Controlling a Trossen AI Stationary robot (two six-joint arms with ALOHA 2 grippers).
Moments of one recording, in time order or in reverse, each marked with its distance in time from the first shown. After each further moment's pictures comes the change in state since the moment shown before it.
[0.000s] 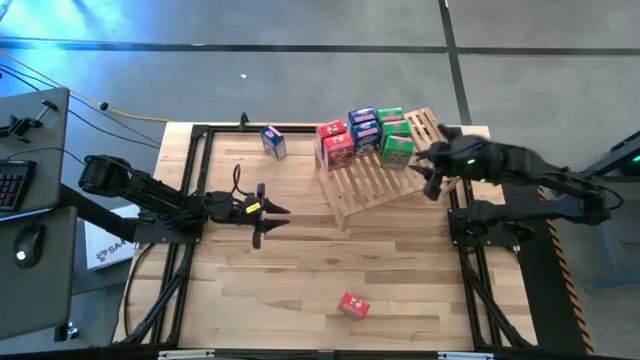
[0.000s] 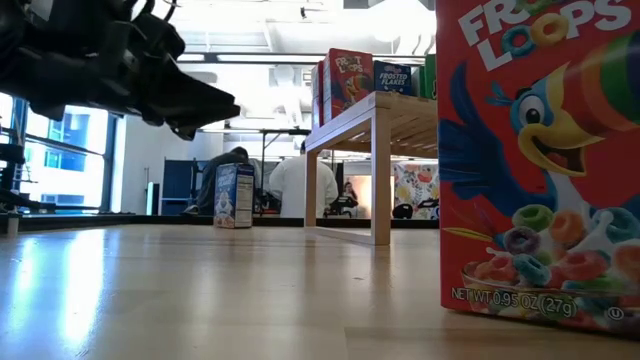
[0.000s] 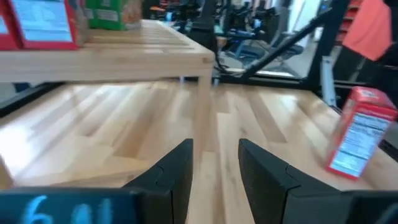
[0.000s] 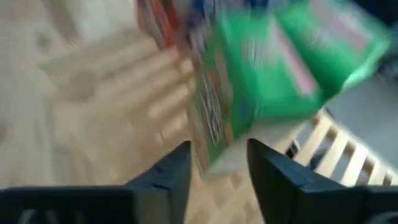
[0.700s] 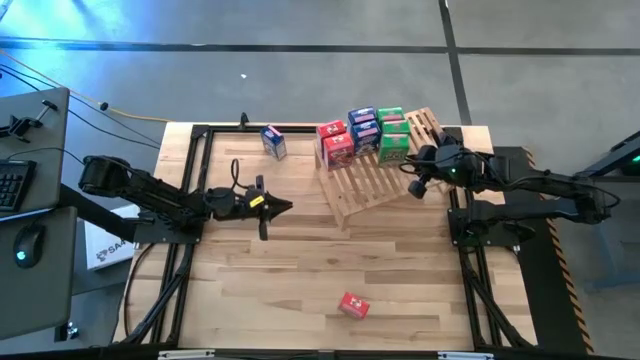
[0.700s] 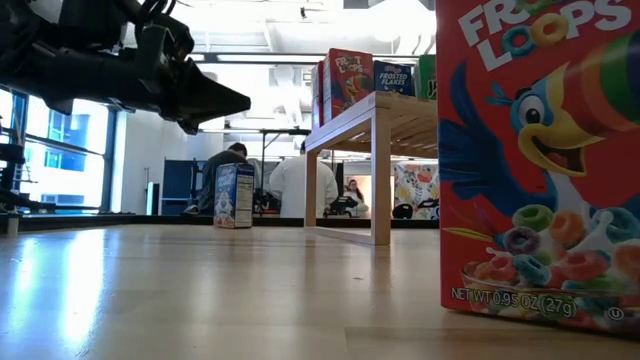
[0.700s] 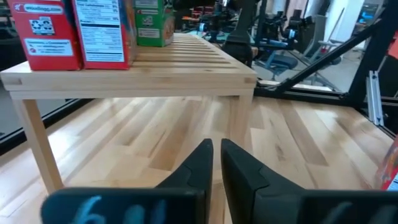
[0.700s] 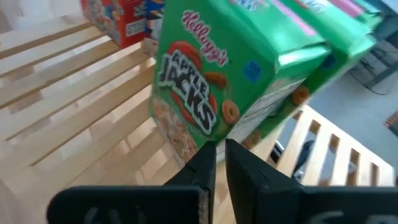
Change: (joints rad) left arm 0.044 0.000 0.037 -0.014 -0.101 0.009; right arm 0.004 0.004 -0.169 0.197 0.160 0.035
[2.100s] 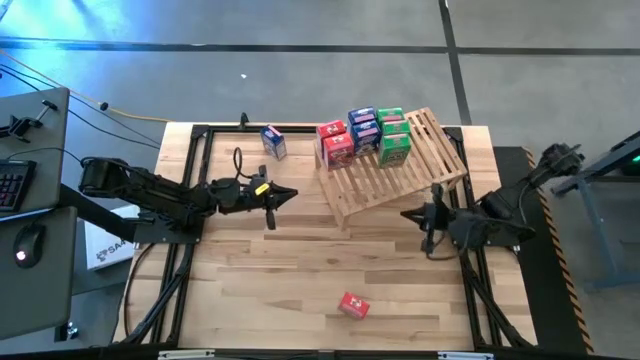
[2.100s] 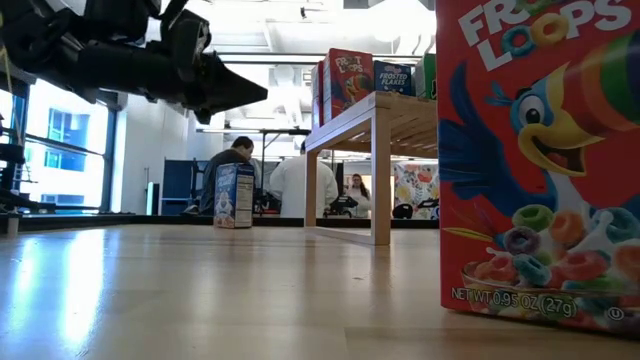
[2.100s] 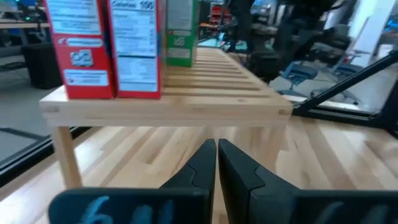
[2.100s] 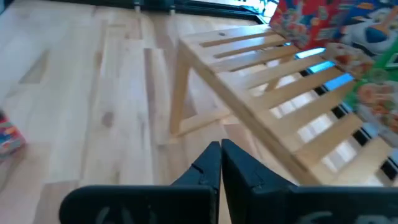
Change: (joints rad) left arm 0.084 -0.003 0.096 -0.079 0.007 -0.002; right arm 0.823 -0.085 -0.287 0.179 0.343 0.337
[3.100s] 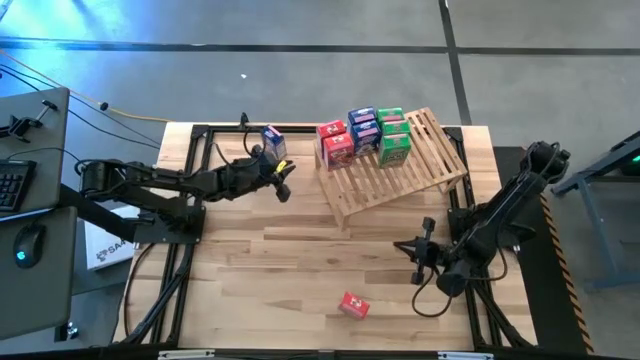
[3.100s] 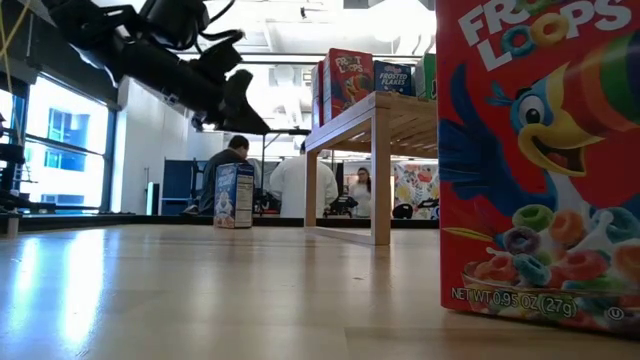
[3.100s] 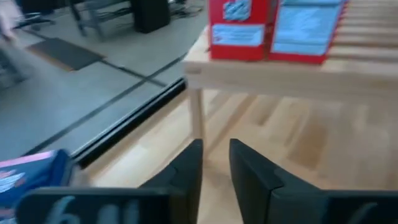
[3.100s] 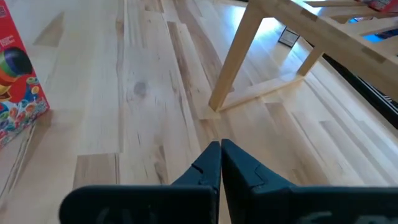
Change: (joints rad) left arm 0.177 -0.001 0.210 -0.501 -0.205 0.001; right arm 0.280 0.478 -0.035 0.197 0.217 0.336
